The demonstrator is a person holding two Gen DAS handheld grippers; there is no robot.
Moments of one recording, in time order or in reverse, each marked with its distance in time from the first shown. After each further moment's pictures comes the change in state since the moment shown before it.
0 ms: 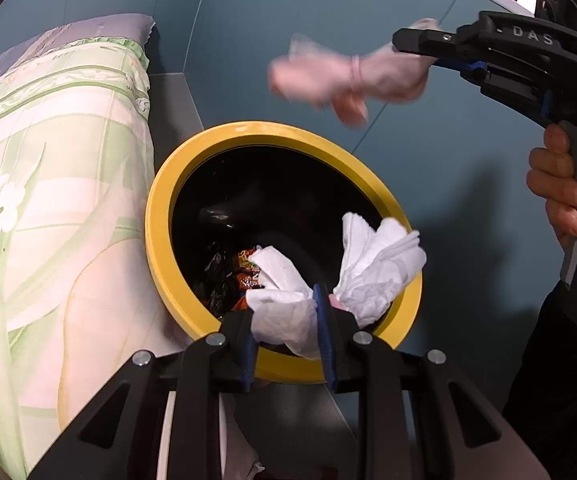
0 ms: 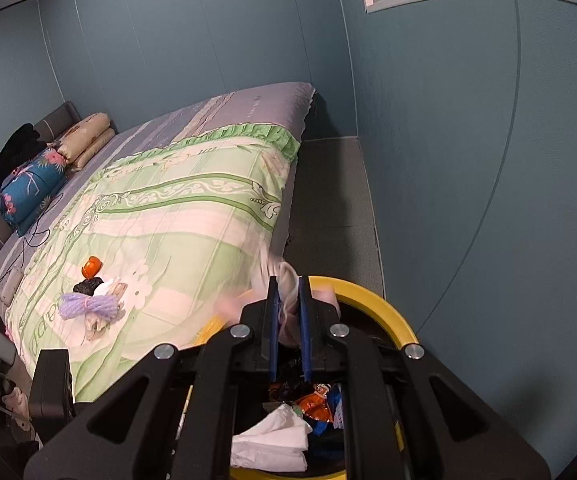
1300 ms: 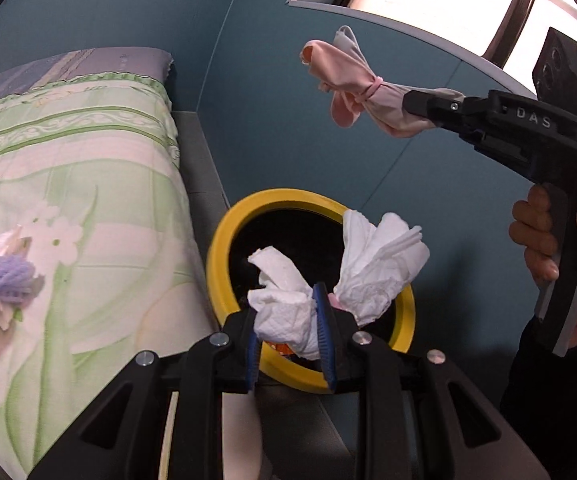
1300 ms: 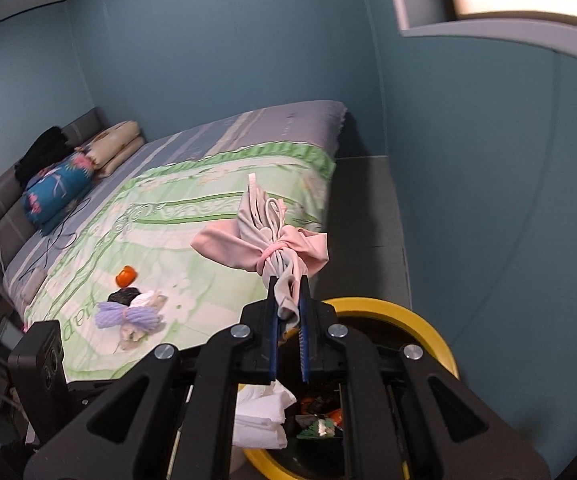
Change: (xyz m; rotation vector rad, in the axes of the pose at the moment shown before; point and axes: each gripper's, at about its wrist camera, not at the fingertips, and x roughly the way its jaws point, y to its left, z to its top) left arm -0.080 0.021 -0.001 -0.029 -0.148 -0.009; right arm -0.021 0.035 0.011 -0.033 -0.057 0.088
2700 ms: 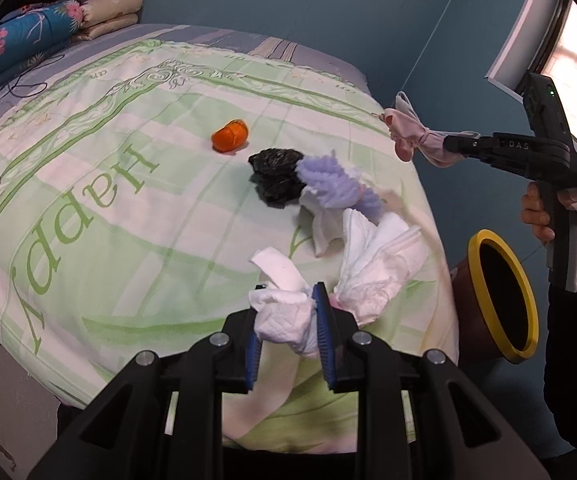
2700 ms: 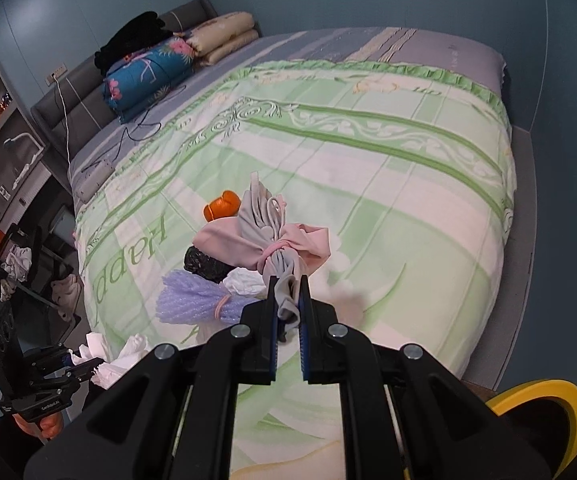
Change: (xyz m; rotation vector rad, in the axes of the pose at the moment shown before) left arm -0.177 0.207 -0.104 -0.384 -0.111 0.433; right arm 0.193 0.199 0.013 -0.289 0.338 0.350
